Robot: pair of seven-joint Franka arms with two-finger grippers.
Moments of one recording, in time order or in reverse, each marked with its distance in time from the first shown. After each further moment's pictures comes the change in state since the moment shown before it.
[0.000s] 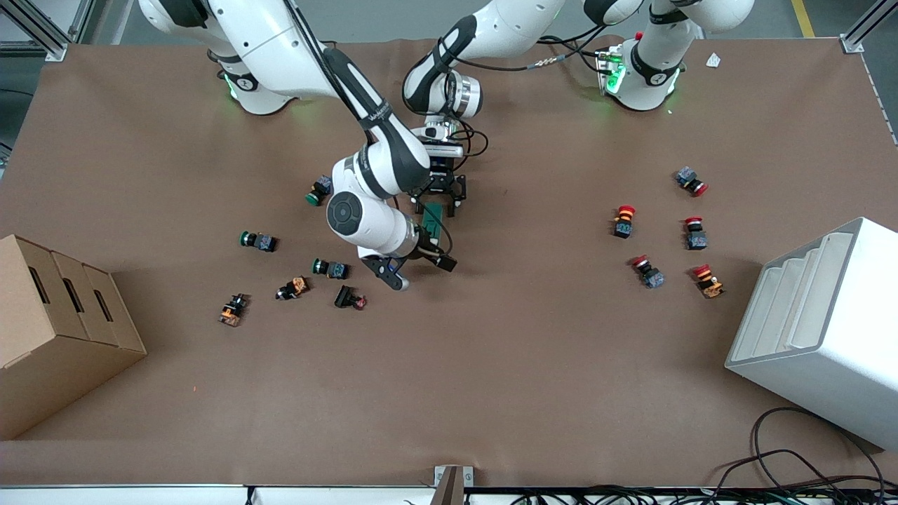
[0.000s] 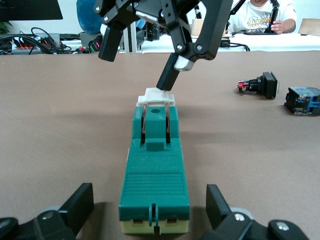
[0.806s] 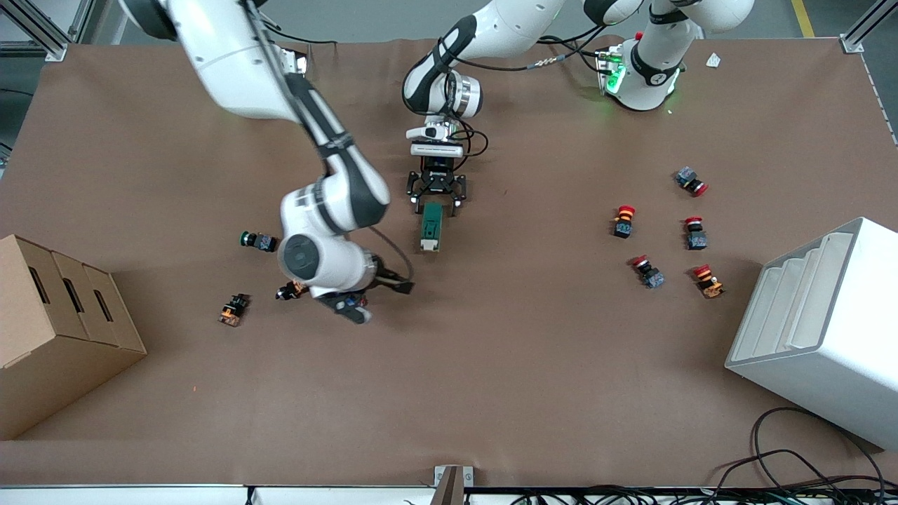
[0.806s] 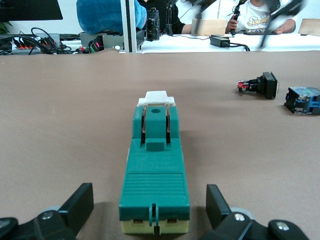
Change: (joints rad) left arm -0.001 0.000 0.001 0.000 0.000 0.000 0.000; right arm -0.205 -0.030 -0.054 0.130 -0.247 -0.379 -0.260
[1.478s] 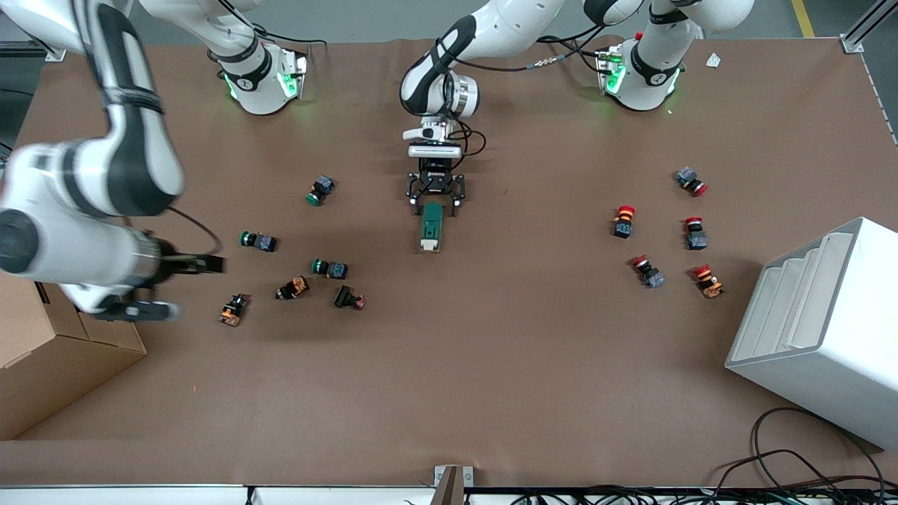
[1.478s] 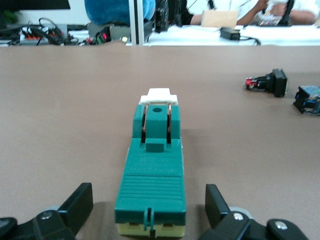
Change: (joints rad) left arm 0.003 0.000 -0.001 0.049 -0.103 0.037 0.054; right arm -0.379 -0.307 -0.009 0.003 -0.383 -0.362 -0.633
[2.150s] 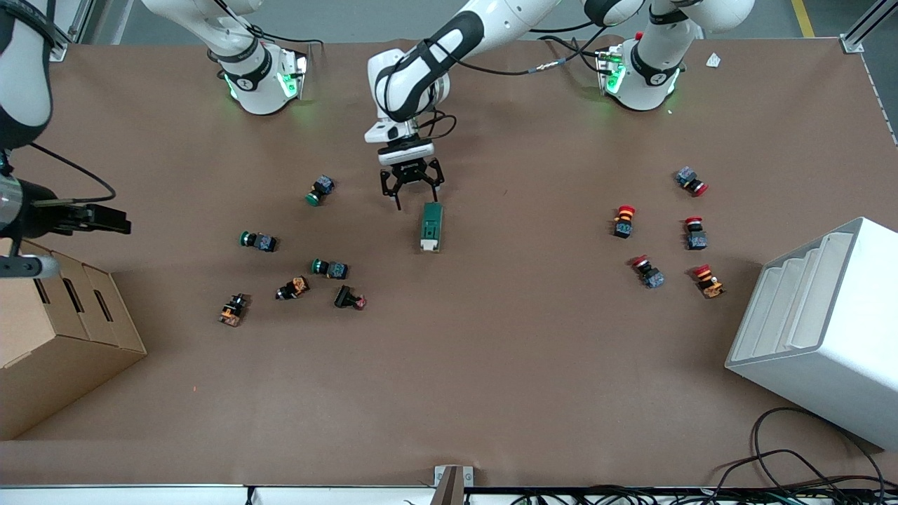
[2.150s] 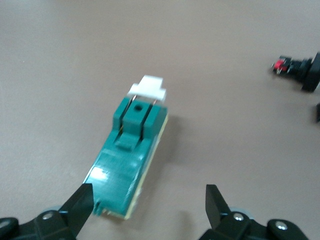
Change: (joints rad) left arm 0.027 -0.007 -0.033 0.306 -0.608 0.059 0.388; right arm -0.087 -0.084 0.001 0.189 -0.056 -0.263 -0.076
